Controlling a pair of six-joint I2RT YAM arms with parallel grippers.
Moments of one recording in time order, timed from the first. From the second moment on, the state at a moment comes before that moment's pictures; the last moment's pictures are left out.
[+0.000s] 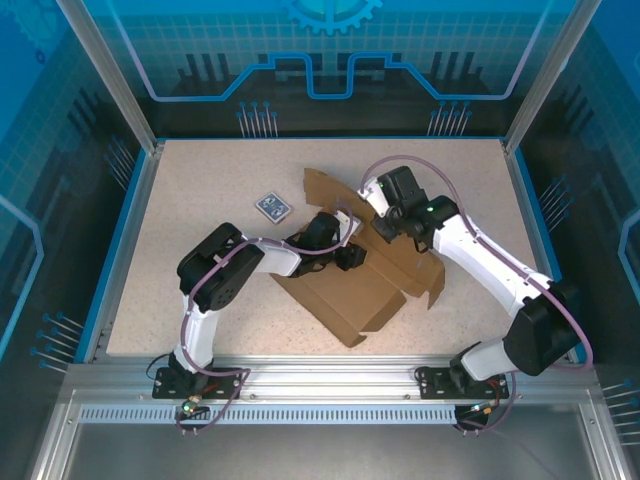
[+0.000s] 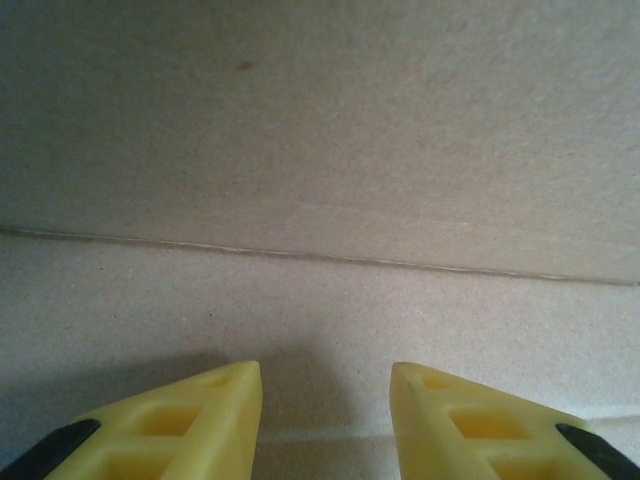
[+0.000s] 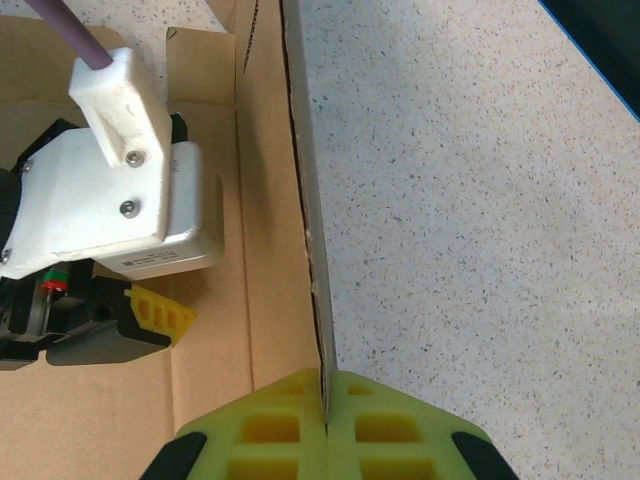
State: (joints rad) left arm -0.68 2.06 1.05 0.37 0.28 -0.24; right arm 0.53 1.44 1.24 -0.72 0.20 -0.30
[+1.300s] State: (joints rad) left arm -0.68 2.04 0.95 0.55 0.25 -0.29; right arm 0.70 1.45 1.04 -0.41 0.79 -0.56
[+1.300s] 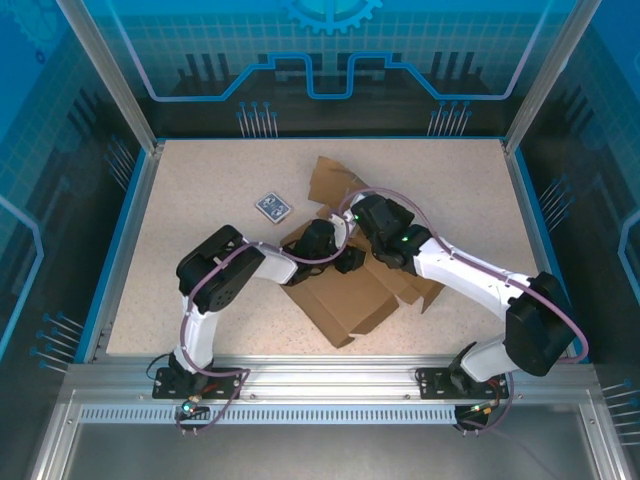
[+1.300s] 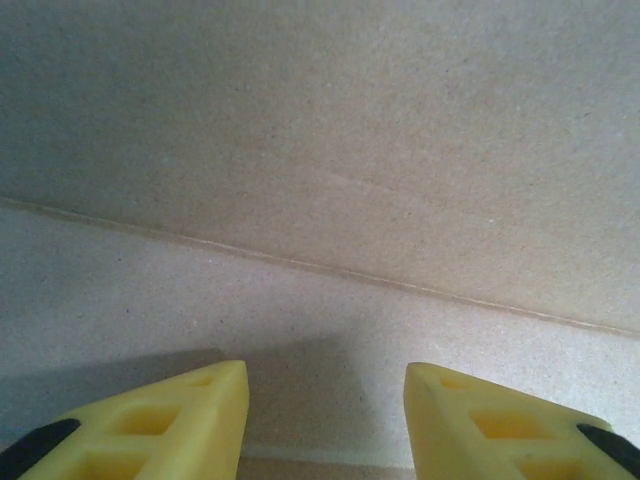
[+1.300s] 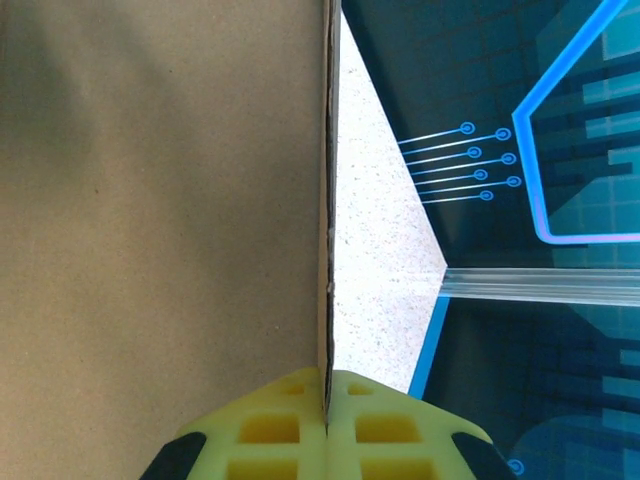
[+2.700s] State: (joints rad) left arm -0.44 1.78 1.03 0.05 0.18 -0.19; right arm 0.39 1.57 1.39 -0.77 0.10 -0.54
